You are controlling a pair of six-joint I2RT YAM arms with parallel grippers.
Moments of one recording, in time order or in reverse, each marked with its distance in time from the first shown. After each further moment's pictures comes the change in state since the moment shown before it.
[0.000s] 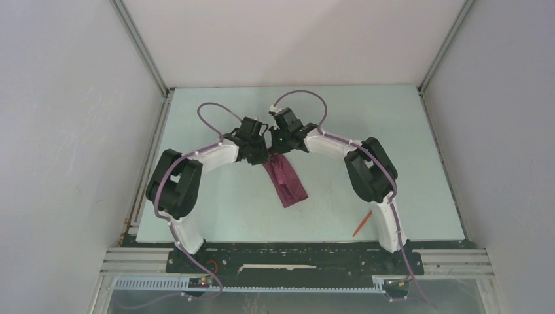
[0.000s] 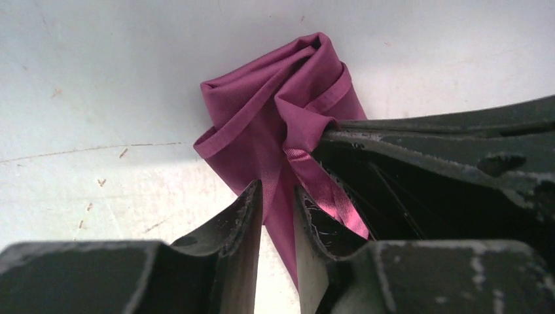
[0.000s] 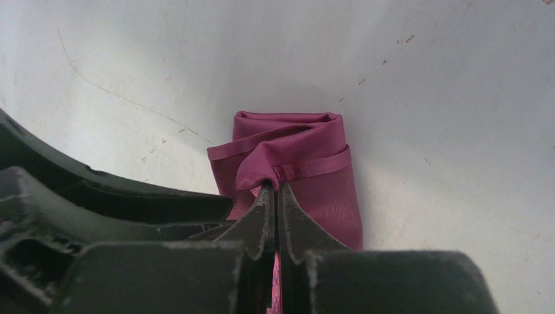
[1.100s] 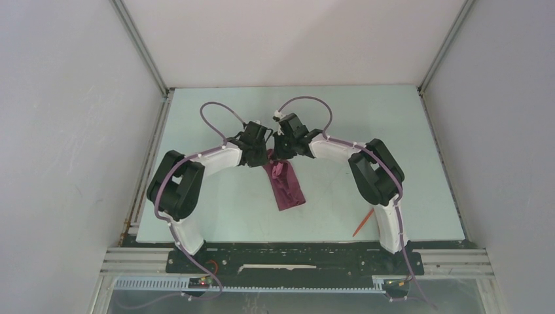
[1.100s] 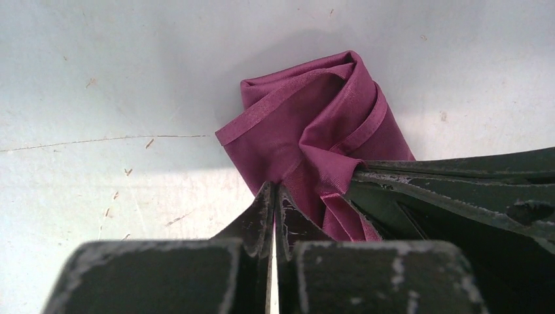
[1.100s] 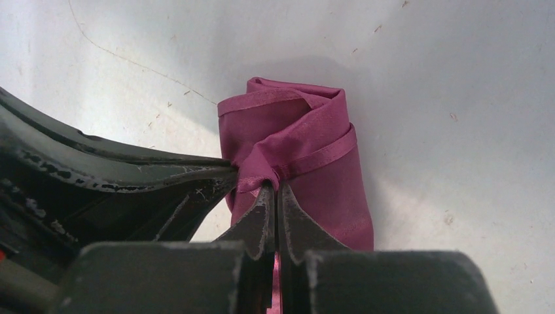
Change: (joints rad) left arm -0.048 0.010 -0.008 -0.017 -0.156 0.038; right arm -0.007 -0.063 -0.143 0.073 -0.072 0.039
